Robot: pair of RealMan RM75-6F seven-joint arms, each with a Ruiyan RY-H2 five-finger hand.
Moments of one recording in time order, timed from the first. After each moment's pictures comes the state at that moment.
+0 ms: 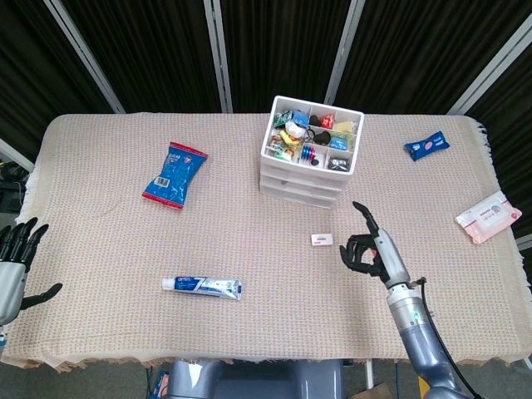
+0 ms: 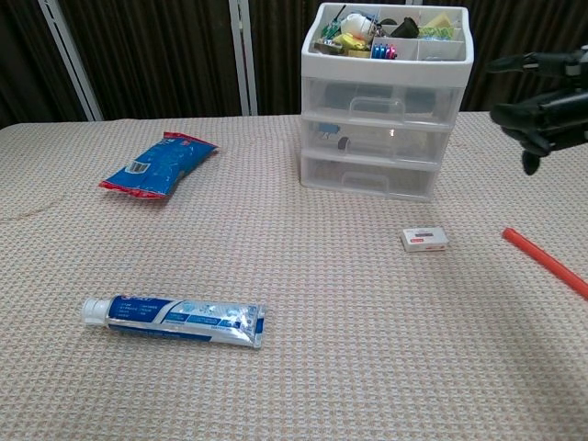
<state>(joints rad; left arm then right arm) -0.10 -1.13 -0.04 -1.58 1.55 1.53 0.05 0.43 -1.27 0.38 -2.15 -0.82 1.10 0.16</state>
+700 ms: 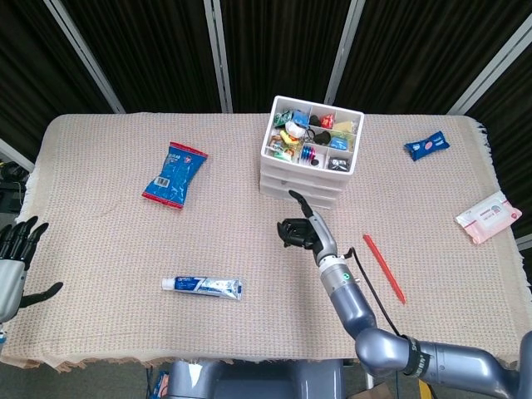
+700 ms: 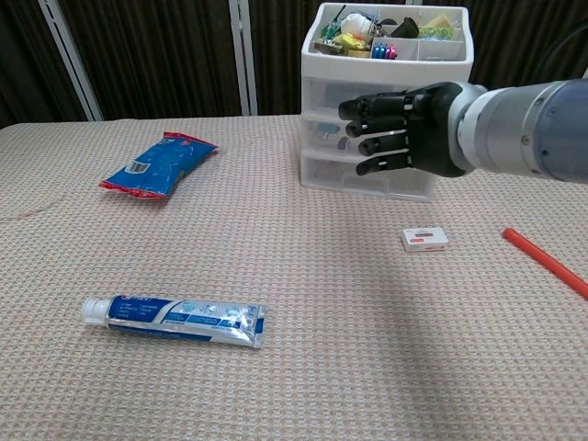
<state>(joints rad) -0.10 -1.12 -0.05 -1.59 1.53 1.50 0.02 0.75 -1.58 0.55 -1.90 -0.37 1.04 0.24</state>
